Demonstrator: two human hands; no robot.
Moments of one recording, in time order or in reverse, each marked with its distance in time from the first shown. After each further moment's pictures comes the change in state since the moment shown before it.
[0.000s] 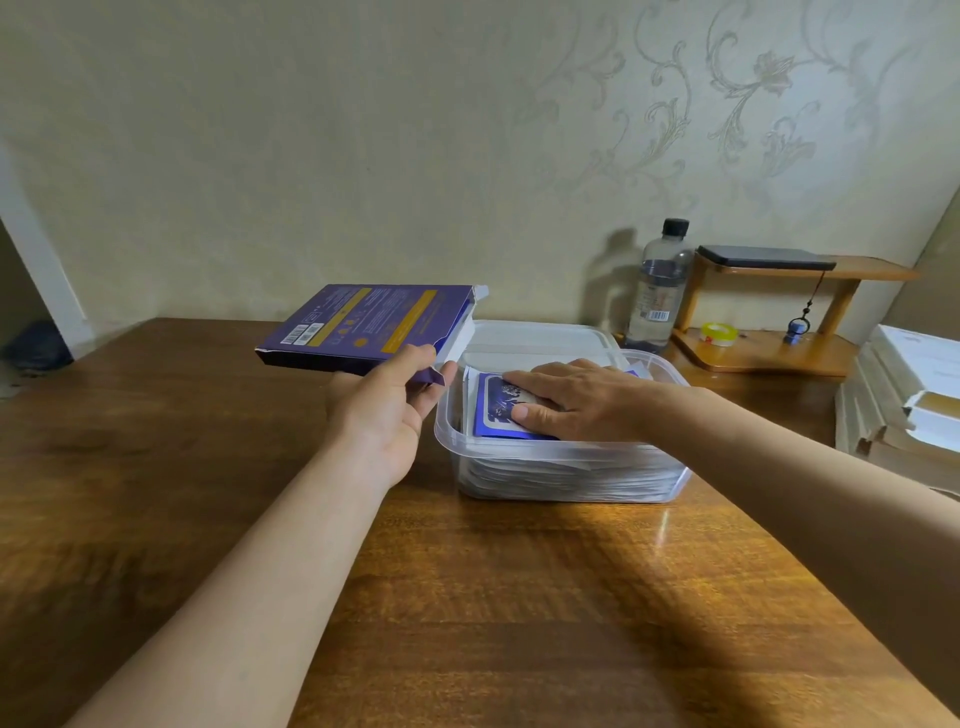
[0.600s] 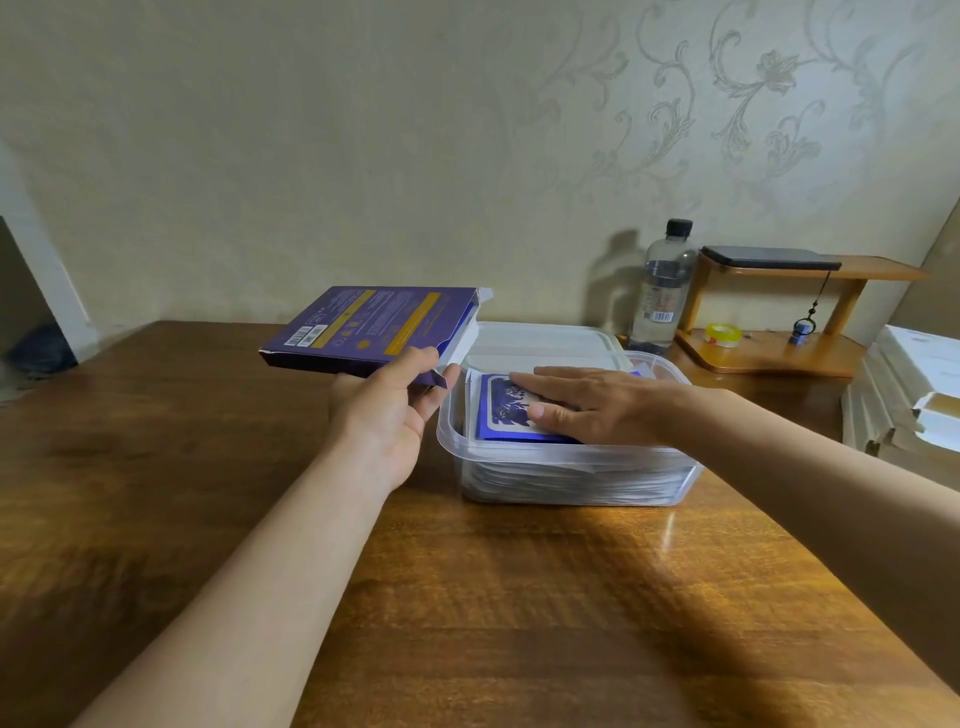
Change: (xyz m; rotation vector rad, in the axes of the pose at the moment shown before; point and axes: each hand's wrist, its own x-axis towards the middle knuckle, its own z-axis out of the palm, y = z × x) left_hand 0.002 0.000 0.000 -0.005 -0.021 0.004; right_hand -0.002 0.018 0.006 0.101 -0.022 0.008
